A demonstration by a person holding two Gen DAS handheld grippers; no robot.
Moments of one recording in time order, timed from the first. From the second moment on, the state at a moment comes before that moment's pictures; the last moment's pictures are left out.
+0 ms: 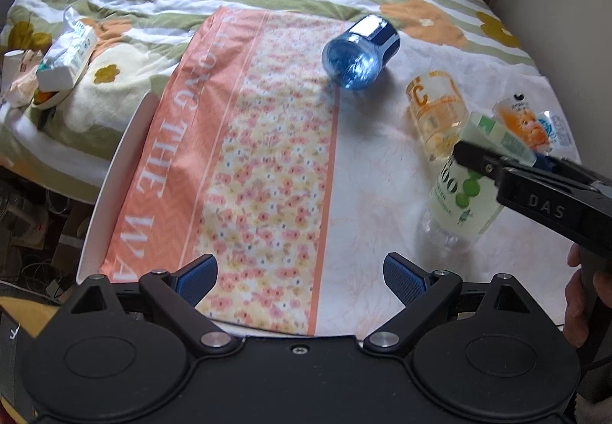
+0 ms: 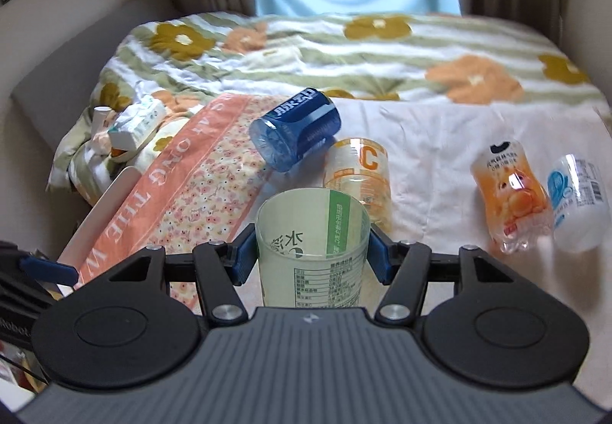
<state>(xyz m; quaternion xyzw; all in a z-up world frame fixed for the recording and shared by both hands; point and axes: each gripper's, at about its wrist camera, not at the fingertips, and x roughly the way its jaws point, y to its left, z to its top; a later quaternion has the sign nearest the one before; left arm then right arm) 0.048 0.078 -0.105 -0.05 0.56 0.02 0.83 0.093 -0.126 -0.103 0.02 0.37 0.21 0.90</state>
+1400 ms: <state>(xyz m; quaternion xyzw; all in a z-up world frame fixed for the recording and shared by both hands) 0.011 0.050 -0.078 -0.06 0.53 0.06 0.84 0.038 -0.145 -0.051 -0.03 0.33 0.25 0.91</state>
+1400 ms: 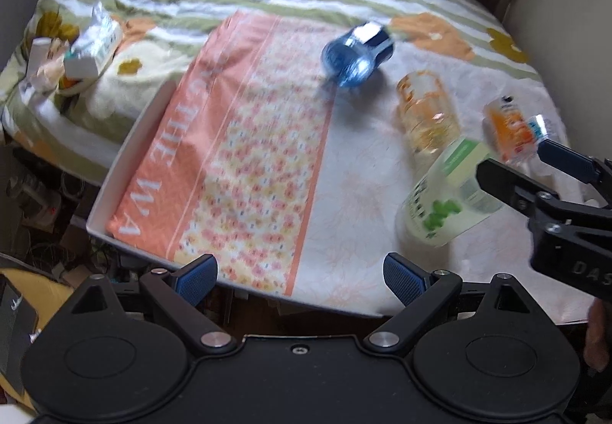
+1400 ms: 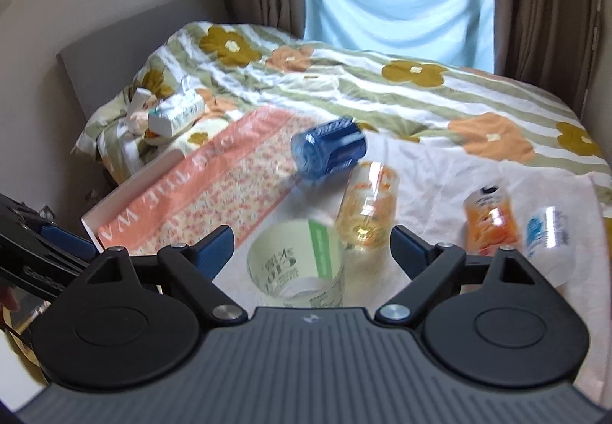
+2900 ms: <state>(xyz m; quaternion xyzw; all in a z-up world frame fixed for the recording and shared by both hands) -0.025 -0.007 -0.007 0.03 0.44 -0.02 0.90 -0.020 -0.228 -0.008 0.02 0.49 -0.01 0.87</state>
